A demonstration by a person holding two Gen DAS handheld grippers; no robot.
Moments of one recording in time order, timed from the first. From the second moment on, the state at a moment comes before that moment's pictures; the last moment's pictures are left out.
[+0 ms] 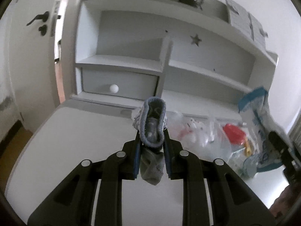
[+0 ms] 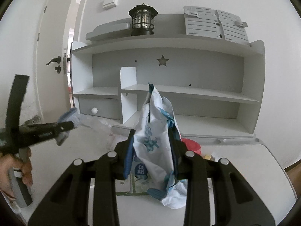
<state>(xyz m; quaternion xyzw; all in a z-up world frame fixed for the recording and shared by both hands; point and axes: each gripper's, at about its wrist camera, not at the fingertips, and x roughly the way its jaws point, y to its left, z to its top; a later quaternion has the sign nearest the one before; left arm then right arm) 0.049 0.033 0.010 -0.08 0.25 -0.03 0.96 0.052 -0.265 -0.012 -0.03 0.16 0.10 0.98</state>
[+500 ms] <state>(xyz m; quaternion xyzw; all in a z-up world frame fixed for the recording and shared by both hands) -0.004 -0.091 0.088 -0.04 0.21 -0.19 0.96 0.002 -0.369 0.053 0.08 0.08 0.10 0.99</state>
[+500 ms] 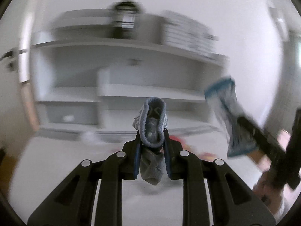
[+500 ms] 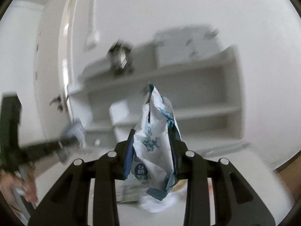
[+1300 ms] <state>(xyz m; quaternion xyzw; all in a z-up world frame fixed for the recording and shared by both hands) -0.146 -0.548 -0.324 0.22 0.65 -0.45 0.58 -0.268 -0.721 -0.327 0.49 0.48 -0.22 0.70</state>
